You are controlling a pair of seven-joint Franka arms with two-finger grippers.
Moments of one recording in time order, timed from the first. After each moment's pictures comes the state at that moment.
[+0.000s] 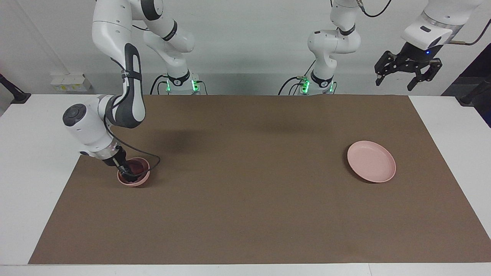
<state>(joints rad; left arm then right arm) -0.10 -0.02 0.03 -1.41 -0.02 1.39 0.20 -0.22 0.37 0.06 -1.84 0.08 2.25 0.70</state>
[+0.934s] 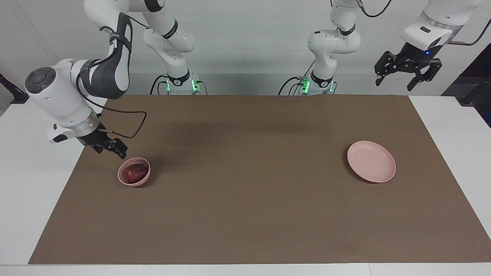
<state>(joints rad) -0.10 -0.02 0.03 -1.41 -0.02 1.39 0.20 -0.21 0.26 0.06 -1.59 0.01 1.81 0.10</state>
